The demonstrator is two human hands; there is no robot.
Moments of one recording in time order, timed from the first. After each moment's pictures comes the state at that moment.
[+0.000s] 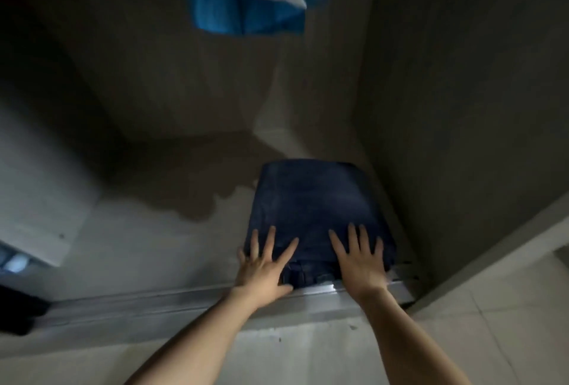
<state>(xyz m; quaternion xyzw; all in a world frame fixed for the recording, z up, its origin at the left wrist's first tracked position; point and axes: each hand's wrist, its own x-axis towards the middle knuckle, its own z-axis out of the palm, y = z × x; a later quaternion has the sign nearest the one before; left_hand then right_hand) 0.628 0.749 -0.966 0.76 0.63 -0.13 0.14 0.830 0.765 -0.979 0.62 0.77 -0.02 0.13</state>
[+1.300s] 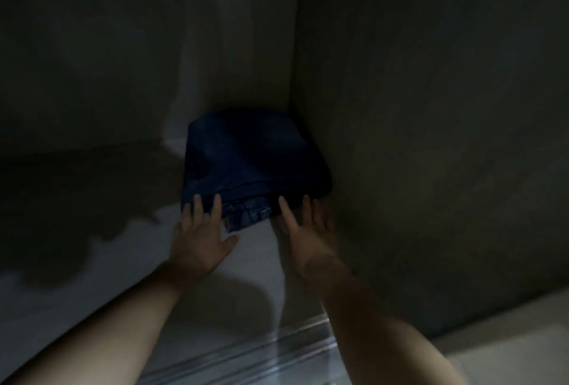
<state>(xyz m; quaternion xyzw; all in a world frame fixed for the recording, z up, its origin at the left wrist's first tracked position) 0.665 0.906 -0.988 0.71 0.69 -0.01 0.17 0.854 0.883 -0.979 0.68 0.73 -0.10 0.05</state>
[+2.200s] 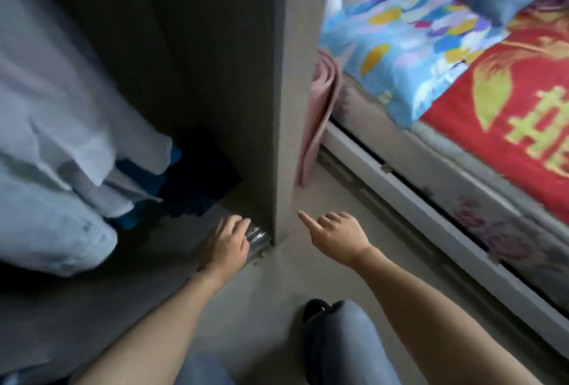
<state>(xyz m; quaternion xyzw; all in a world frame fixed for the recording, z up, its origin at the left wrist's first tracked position) 0.754 0.666 -0.553 0.89 0.41 0.10 0.16 0.972 0.567 -0.526 0.67 0.74 0.06 0.00</state>
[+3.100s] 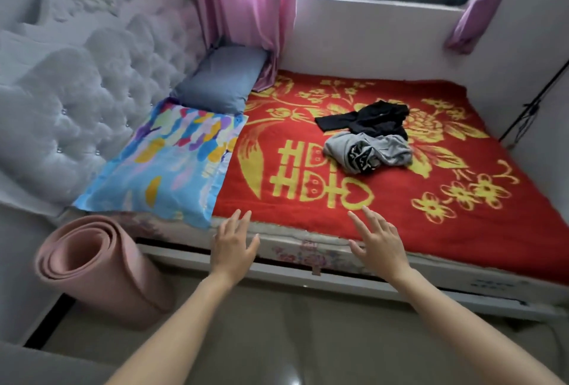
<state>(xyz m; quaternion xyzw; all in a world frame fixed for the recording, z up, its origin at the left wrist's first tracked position) 1.155 0.529 -0.297 0.96 0.15 0.09 0.22 1.253 0.246 -0.285 0.95 0.28 0.14 -0.07</state>
